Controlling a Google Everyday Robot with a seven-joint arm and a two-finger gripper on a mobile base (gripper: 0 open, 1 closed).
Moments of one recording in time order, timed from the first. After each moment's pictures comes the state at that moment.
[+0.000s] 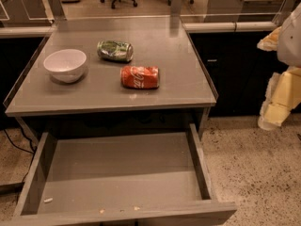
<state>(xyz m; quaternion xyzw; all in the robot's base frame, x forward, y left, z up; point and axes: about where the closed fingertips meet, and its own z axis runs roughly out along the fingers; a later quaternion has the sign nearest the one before) 0.438 -0.217 0.976 -0.60 0.78 -0.03 0.16</state>
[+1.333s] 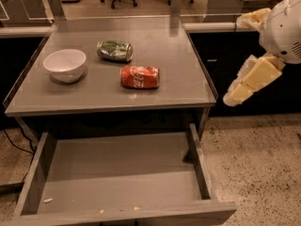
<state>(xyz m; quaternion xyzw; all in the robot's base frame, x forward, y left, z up) 0.486 -0.165 0.998 -0.60 0.72 0.01 0.35</state>
